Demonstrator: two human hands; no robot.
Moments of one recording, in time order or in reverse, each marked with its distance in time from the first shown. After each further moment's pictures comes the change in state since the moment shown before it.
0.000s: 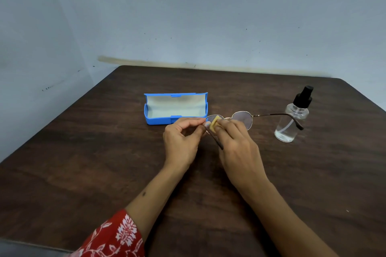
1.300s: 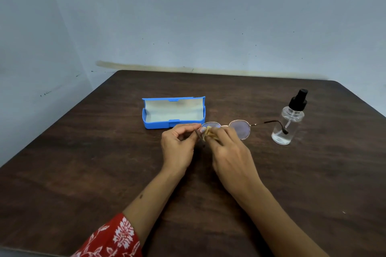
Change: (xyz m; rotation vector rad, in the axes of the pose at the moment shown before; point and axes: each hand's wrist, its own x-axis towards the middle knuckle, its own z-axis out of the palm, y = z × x) left_hand -0.001 -0.004 -0.003 0.018 0.008 -0.085; right_hand -0.005 -0.004 0.008 -0.114 0.000 -0.058
